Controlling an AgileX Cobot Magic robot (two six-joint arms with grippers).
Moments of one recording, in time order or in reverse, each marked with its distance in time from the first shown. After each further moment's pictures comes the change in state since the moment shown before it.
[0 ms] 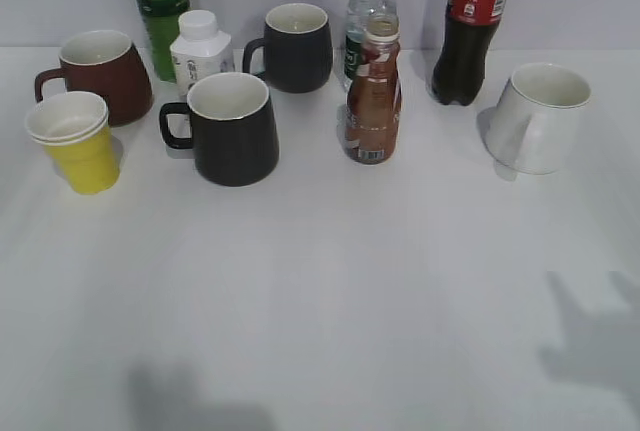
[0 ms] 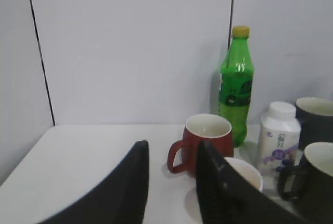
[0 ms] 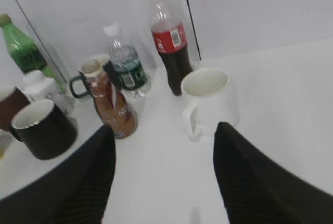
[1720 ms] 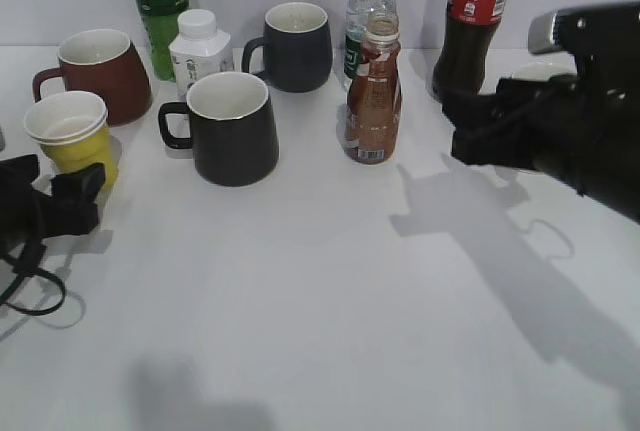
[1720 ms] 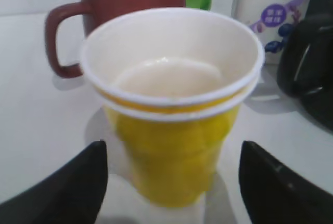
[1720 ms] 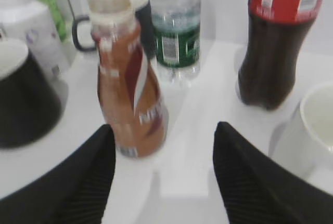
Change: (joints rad) left arm -0.241 1.406 -0.034 -0.043 -1.078 0.000; right arm 0.467 1.240 -0.017 -0.194 -1.181 0.016
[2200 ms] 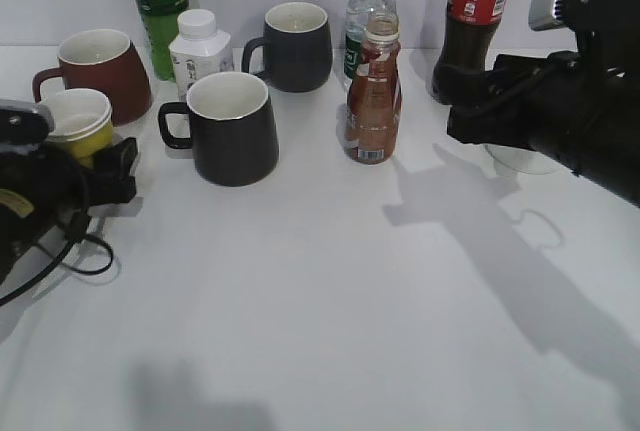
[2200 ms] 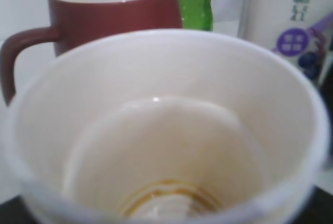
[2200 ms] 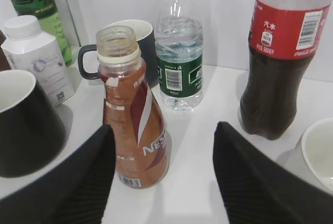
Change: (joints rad) left arm 0.000 0.223 -0.199 0.004 -0.111 0.000; right arm 0.000 0.001 -0.031 -0.007 -0.011 0.003
